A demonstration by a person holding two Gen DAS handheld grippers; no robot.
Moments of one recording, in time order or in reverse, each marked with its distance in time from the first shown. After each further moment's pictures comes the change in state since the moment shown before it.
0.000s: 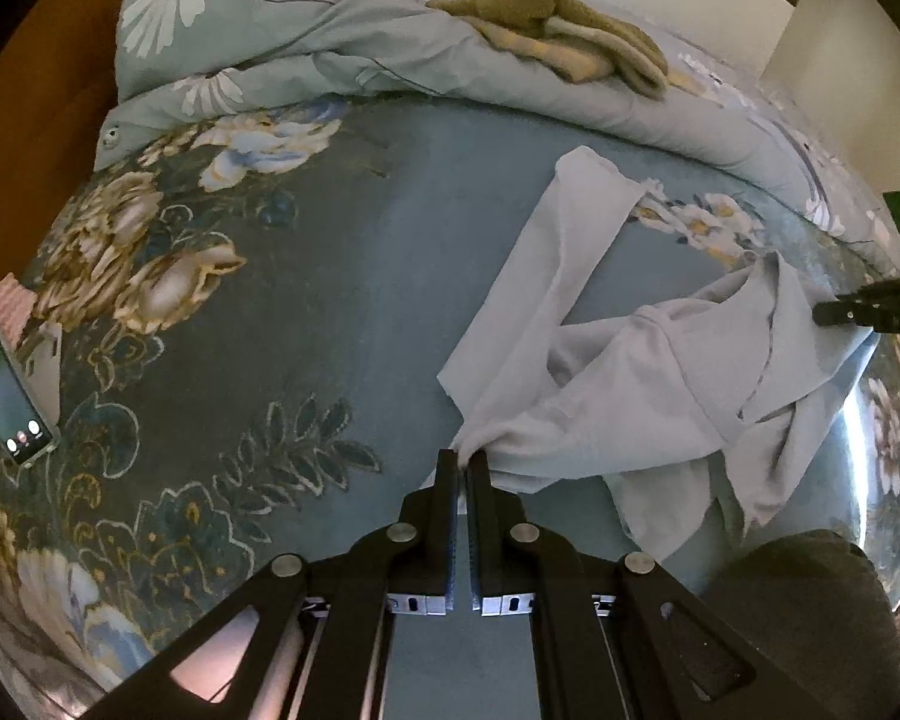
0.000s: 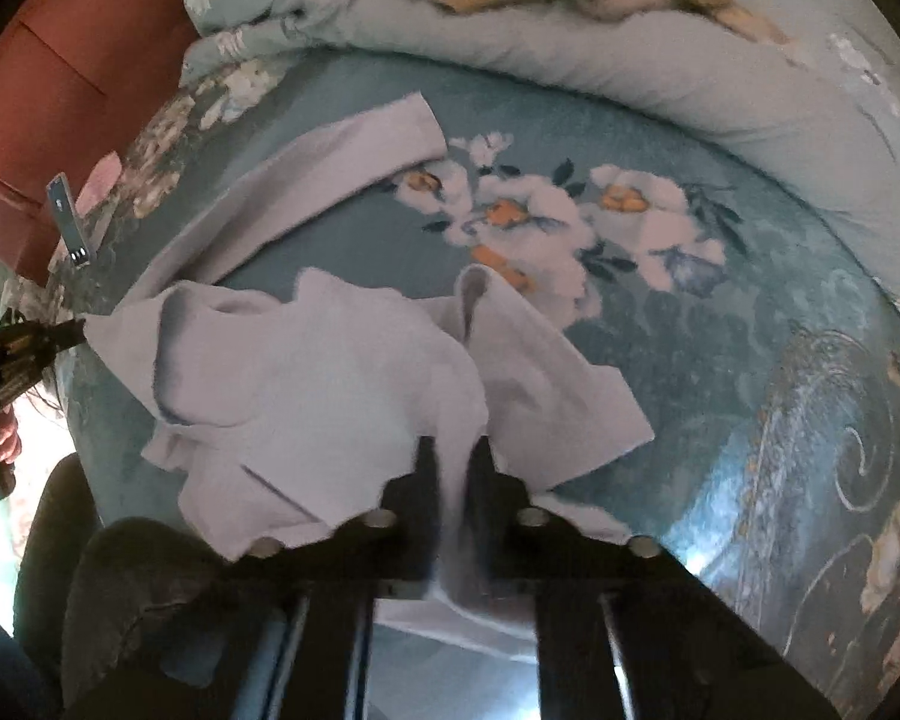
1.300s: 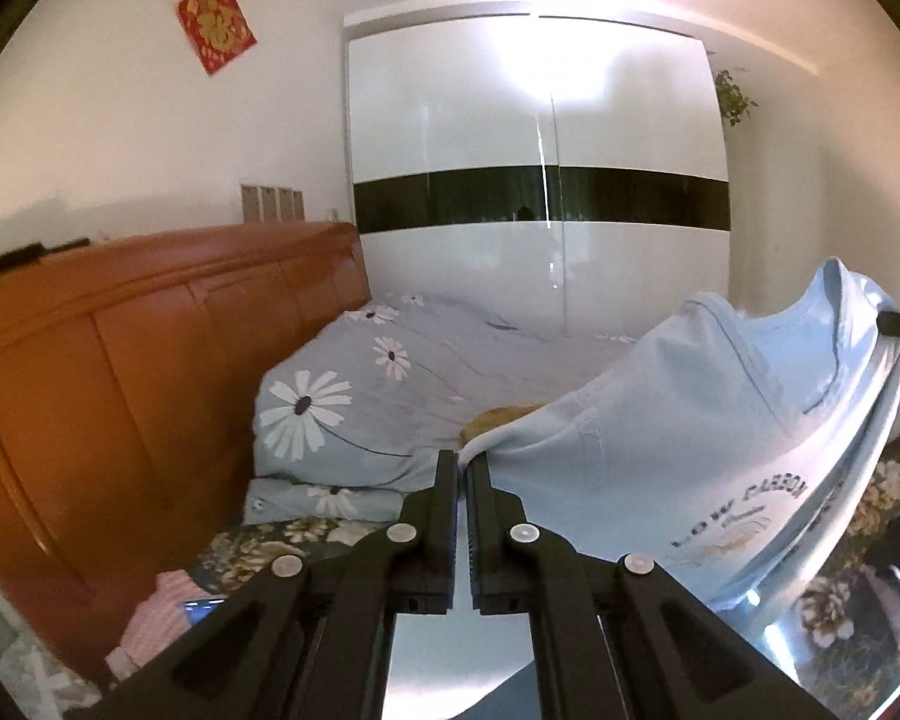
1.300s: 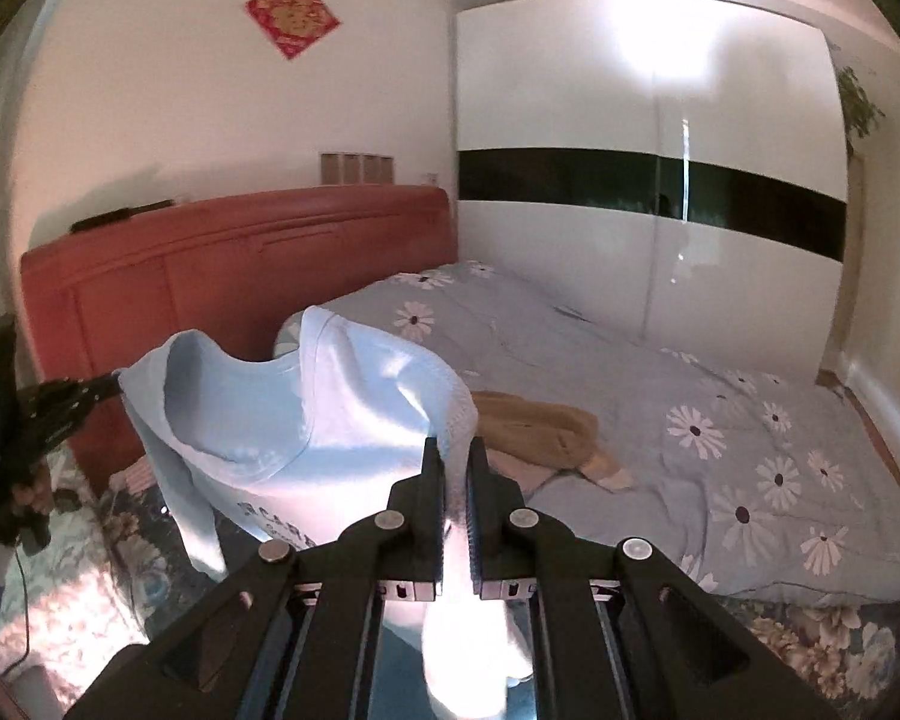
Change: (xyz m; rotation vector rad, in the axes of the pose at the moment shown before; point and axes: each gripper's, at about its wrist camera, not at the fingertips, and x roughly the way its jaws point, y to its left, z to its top) left arm -0.351 -0.009 0.011 0.115 -0.822 0.119; right arm -0.378 0.161 -0.087 -0.099 -0.910 -0.217
